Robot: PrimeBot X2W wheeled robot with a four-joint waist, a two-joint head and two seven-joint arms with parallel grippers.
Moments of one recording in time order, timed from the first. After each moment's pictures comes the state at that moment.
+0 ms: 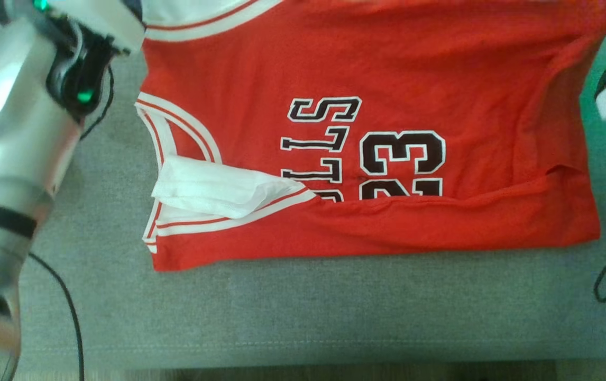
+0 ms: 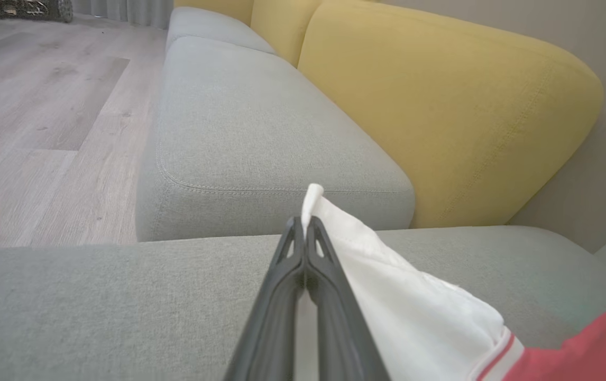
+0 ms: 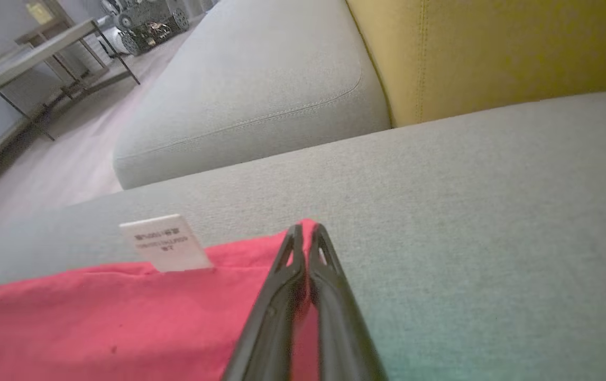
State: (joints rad) left arm -1.18 0.34 -0.83 0.80 -1.00 -0.13 -0.25; right arm -0.64 -0.23 -0.12 0.19 0.43 0.13 0.47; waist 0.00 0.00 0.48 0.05
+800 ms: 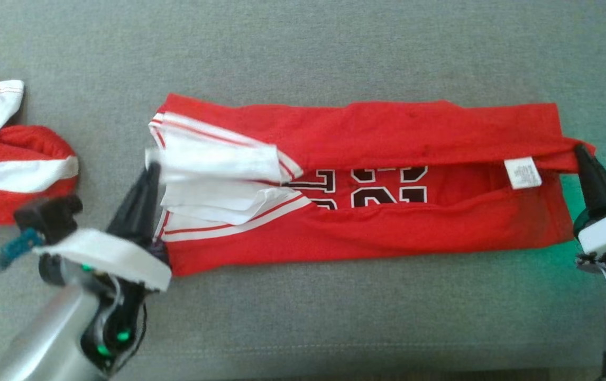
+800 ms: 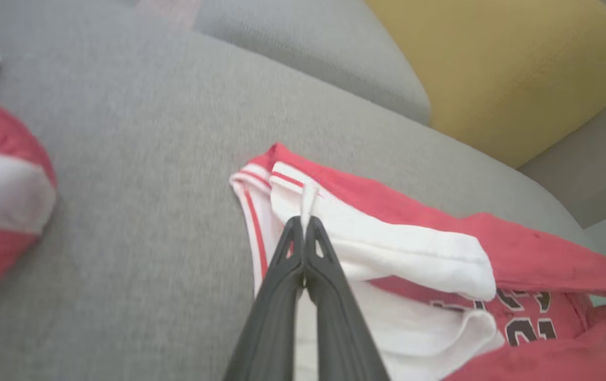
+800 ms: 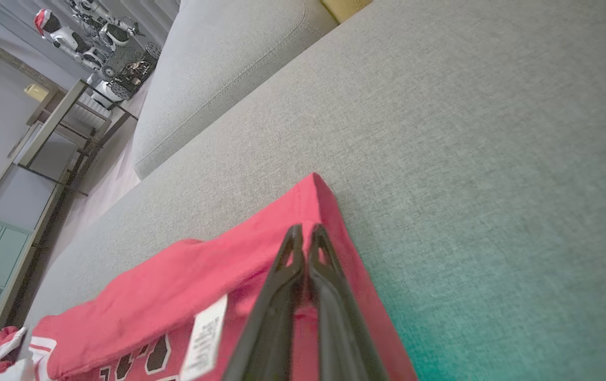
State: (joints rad) left arm -0.31 0.48 -0.60 0.10 -0.98 0.15 -0.25; right arm -0.19 -0.07 -0.26 -0.01 0.65 0.13 0.48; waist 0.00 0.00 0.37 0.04
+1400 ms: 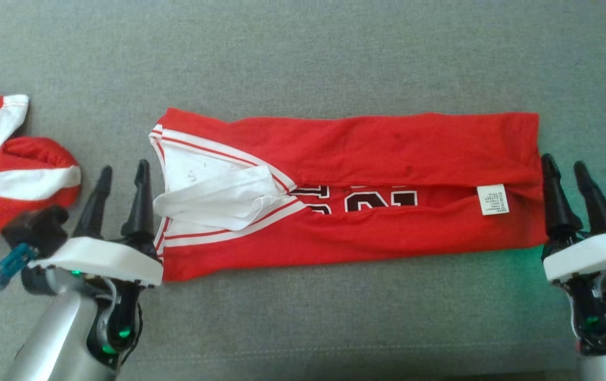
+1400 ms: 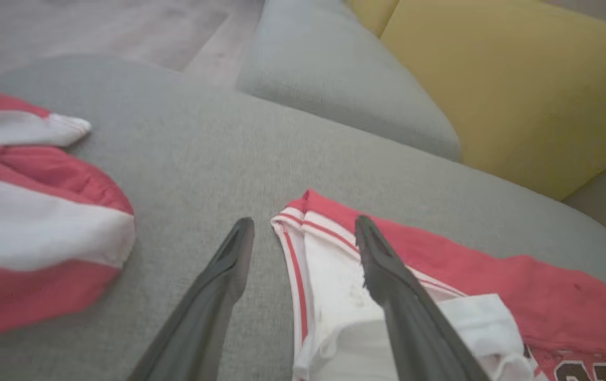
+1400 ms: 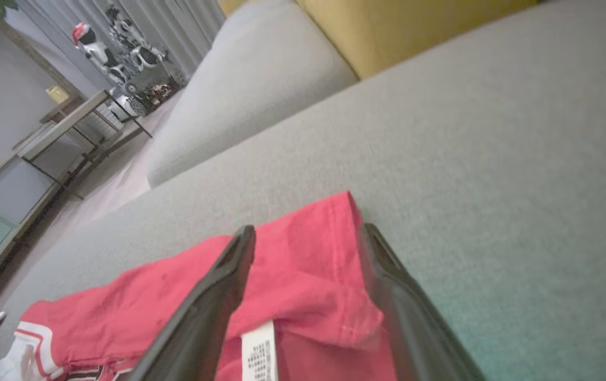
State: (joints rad) left arm -0.23 0.34 -0.39 0.18 -0.76 0.14 -0.25; right arm -0.09 -0.08 -0.13 -0.01 0.55 0.13 0.22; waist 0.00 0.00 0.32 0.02
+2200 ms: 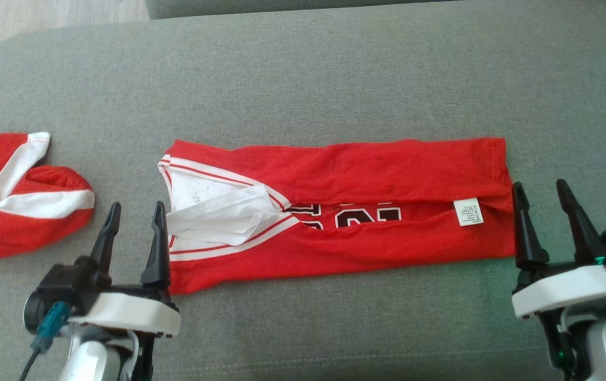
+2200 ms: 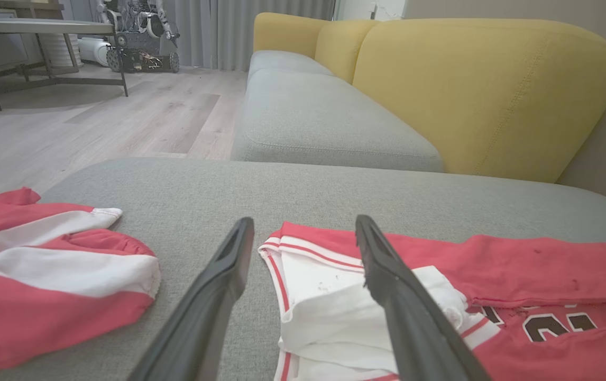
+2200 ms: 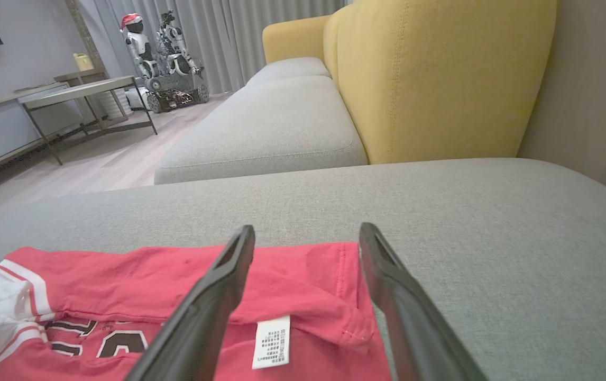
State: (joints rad) left arm -0.02 0.17 -0.21 0.07 -0.30 0.08 -0.26; right arm -0.01 -0.11 -0.02 -0.01 0.22 0.13 -0.01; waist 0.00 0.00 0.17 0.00
